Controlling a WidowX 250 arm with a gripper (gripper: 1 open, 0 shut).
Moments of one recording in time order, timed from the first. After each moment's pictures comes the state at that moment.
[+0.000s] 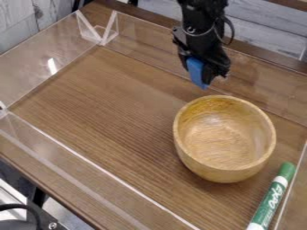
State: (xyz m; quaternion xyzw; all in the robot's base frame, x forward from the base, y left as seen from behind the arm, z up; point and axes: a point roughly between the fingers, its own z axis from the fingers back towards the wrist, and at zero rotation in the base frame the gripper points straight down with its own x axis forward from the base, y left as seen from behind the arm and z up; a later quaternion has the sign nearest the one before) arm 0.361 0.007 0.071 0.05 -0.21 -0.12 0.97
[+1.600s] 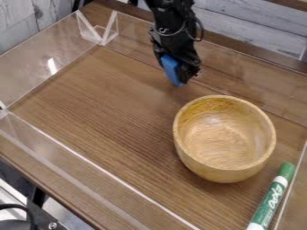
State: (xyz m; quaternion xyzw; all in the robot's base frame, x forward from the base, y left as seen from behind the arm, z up) arm 0.359 0.051 0.054 0.05 -0.19 -0.12 0.97
